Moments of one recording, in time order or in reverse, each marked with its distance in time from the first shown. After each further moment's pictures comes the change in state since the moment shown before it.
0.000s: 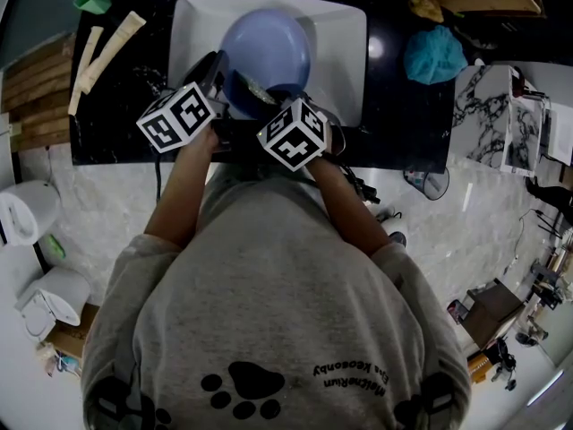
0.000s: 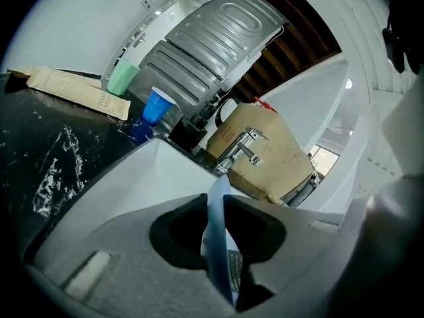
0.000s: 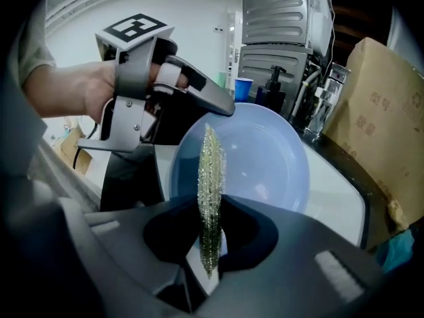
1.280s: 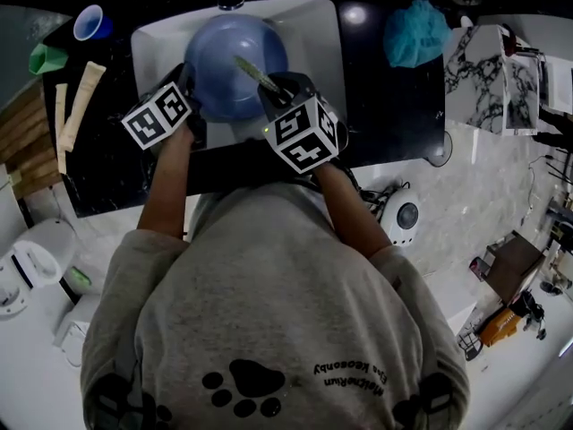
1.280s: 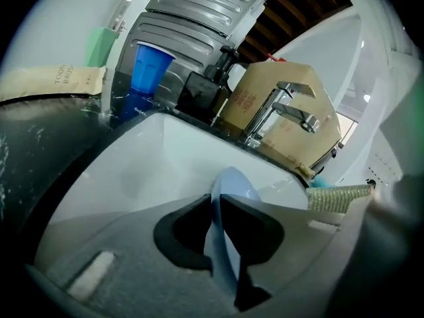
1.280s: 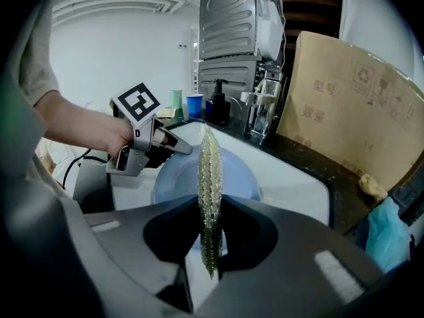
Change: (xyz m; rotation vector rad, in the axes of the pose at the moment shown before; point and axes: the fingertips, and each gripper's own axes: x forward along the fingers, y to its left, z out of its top) left arm 0.078 0.063 -0.022 0.122 0.245 0.126; right arm -0.028 -0.088 0.002 0.215 -0.119 -0.190
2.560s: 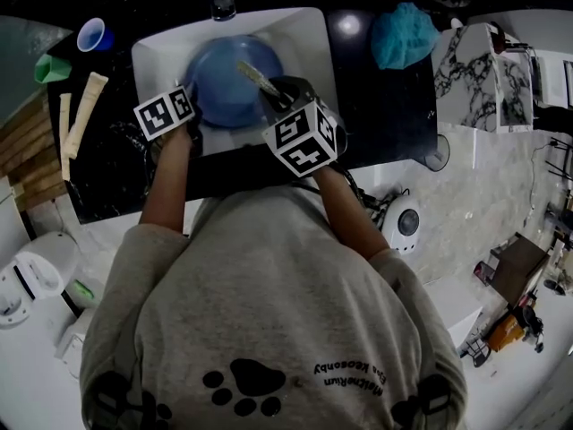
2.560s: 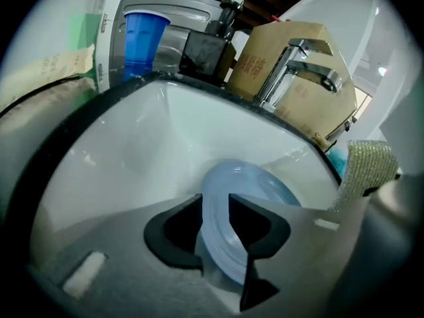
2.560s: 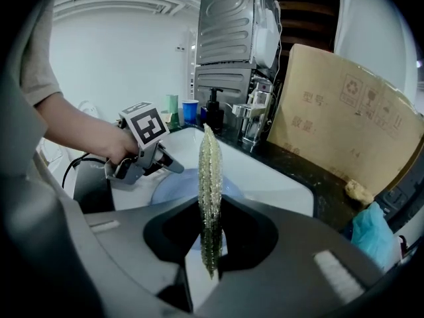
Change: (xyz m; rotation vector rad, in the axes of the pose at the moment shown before) left arm 0.013 0.024 -0.040 0.078 0.224 0.123; right arm -0.021 -0.011 0.006 -0.005 -0.029 -0.057
